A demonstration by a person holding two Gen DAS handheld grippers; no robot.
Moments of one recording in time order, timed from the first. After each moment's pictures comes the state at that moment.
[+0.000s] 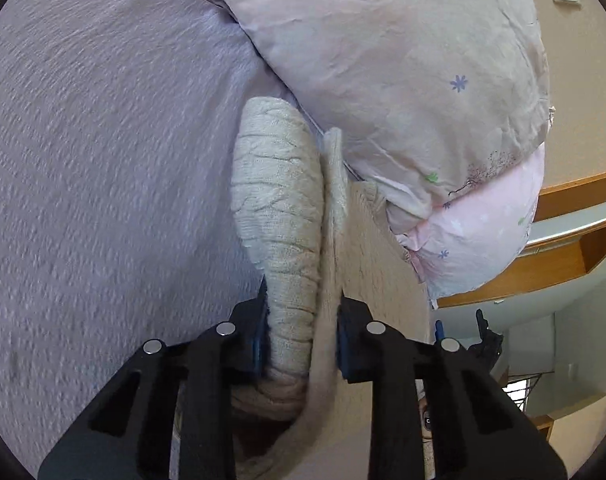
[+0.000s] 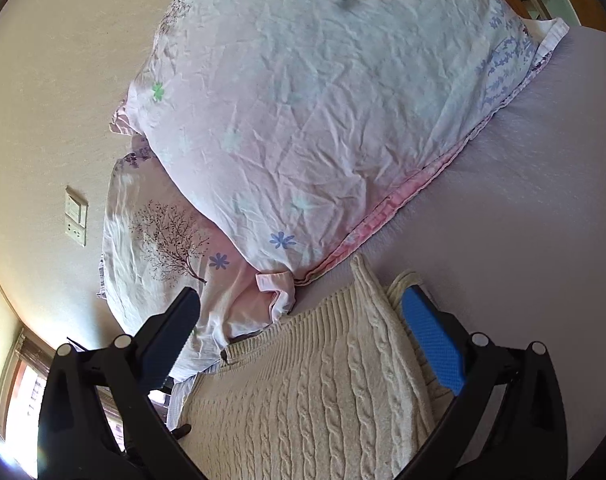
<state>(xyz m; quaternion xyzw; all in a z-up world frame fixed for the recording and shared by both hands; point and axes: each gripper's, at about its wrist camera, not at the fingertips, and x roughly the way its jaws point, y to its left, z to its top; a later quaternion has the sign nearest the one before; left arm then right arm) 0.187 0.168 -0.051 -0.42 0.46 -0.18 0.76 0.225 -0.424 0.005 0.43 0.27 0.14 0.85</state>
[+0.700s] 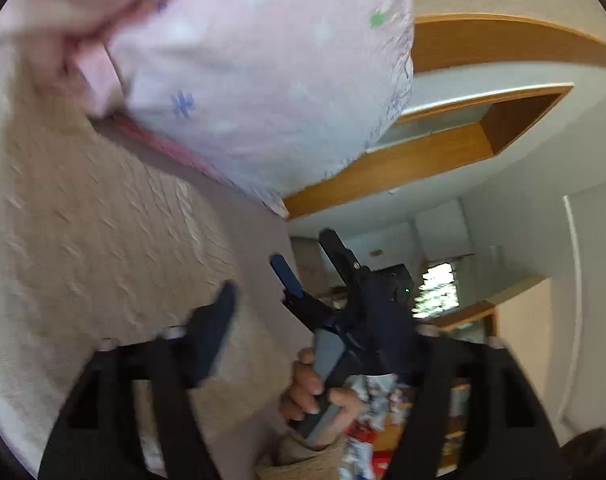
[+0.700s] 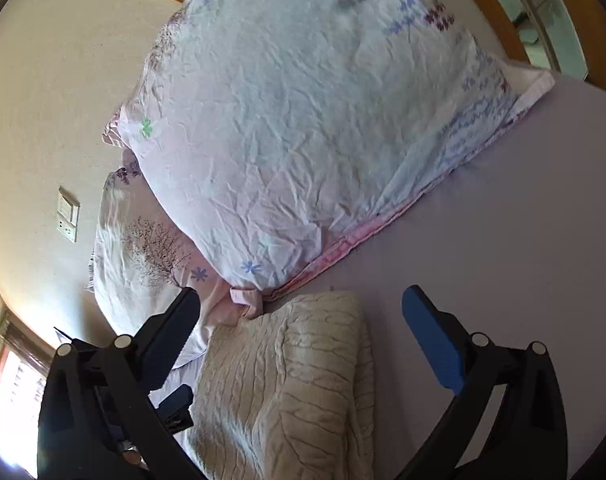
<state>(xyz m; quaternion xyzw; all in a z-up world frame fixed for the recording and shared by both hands) 0.224 -0.142 0.034 -0.36 0.42 -0.44 0.71 0.219 -0.481 0.021 0.40 0.30 0.13 0.86</state>
